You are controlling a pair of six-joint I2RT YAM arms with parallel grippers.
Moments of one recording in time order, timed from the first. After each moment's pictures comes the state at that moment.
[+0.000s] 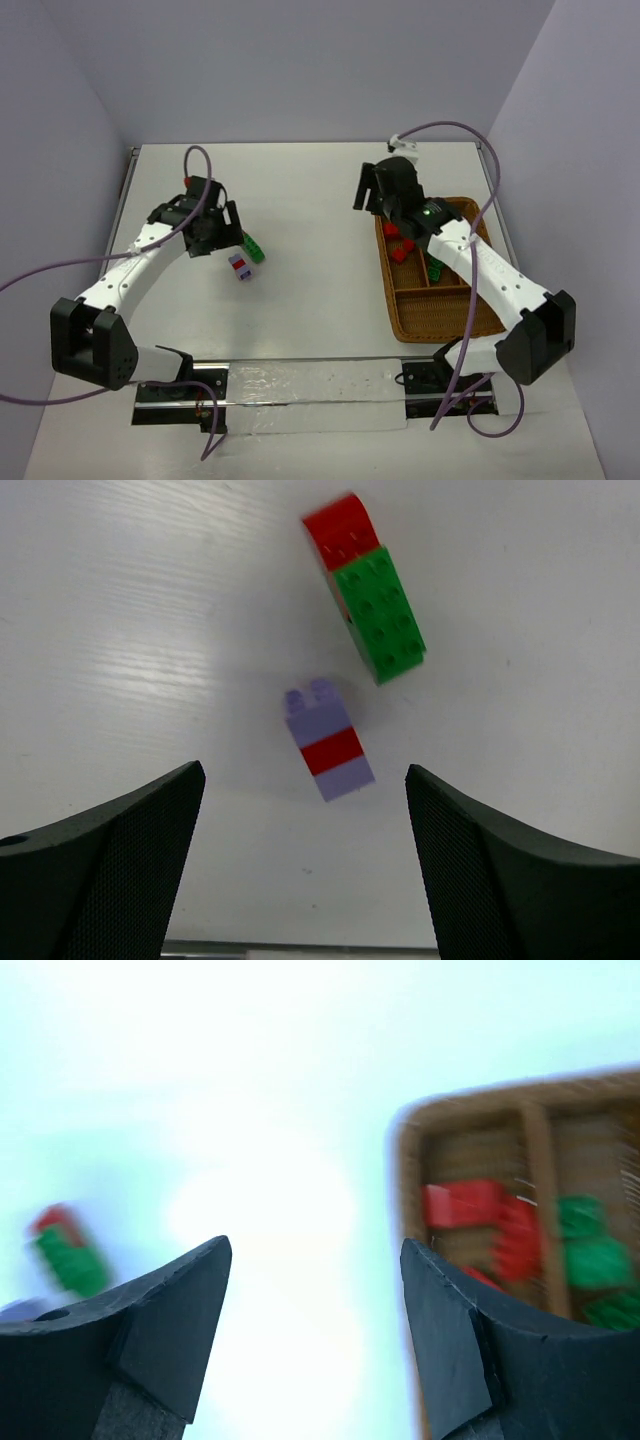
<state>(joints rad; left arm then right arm) -0.32 1.35 1.10 -0.79 -0.14 -0.52 0.52 1.32 1.20 -0.45 0.36 0.49</state>
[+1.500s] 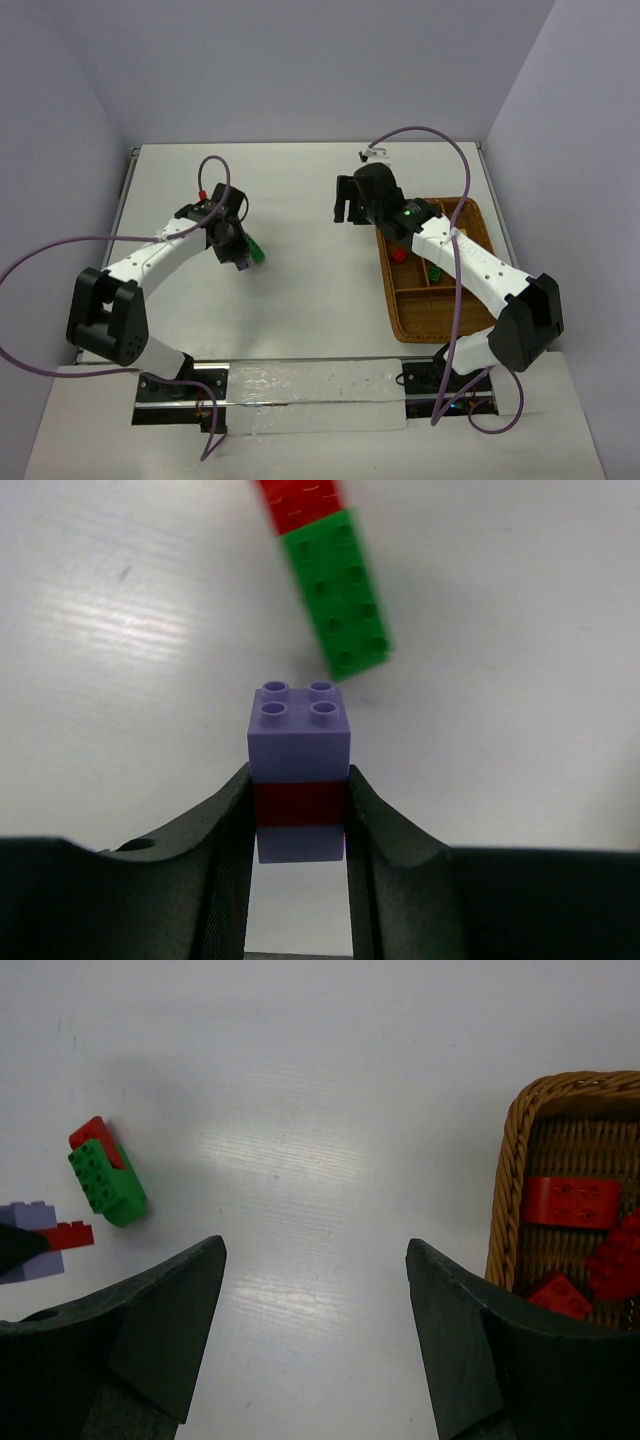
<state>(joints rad) -0.42 1.50 1.06 -0.74 -0.17 -0.74 0.61 1.41 1.22 -0.43 0.26 0.46</state>
